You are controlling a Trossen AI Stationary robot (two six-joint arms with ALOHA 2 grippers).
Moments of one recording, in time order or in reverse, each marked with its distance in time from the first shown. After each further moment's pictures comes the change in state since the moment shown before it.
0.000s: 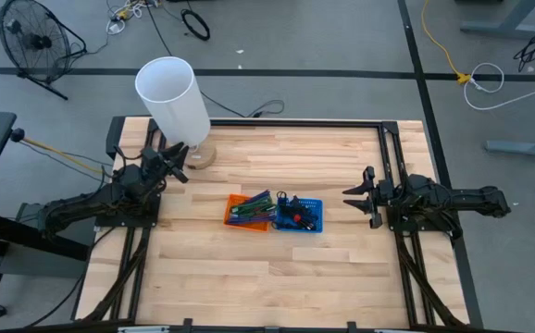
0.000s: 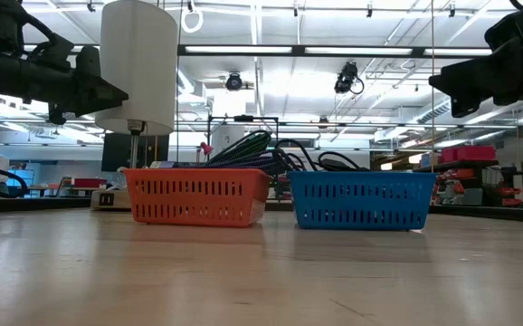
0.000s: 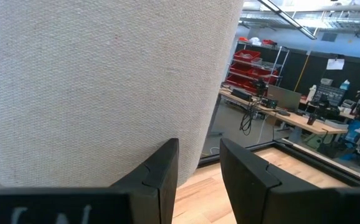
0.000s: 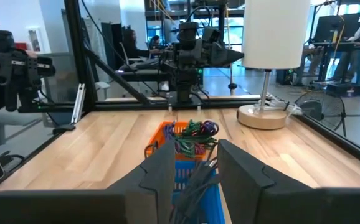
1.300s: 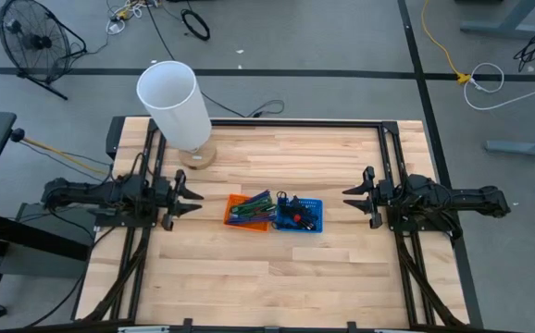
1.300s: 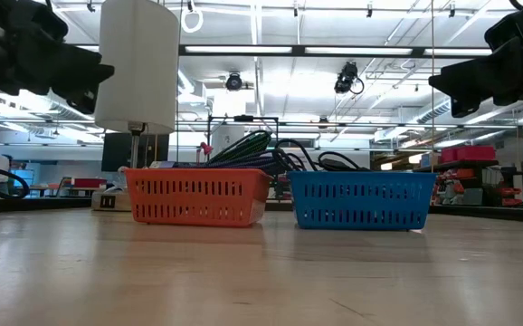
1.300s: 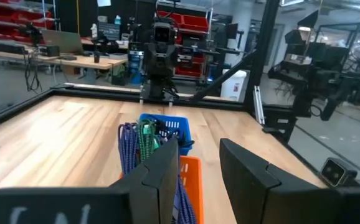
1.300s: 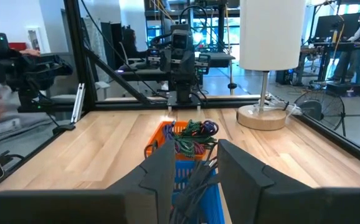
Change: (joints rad) left arm -0.360 0.003 0.001 -0.080 0.618 0.094; right arm 0.000 0.000 0.000 0.000 0.001 -0.001
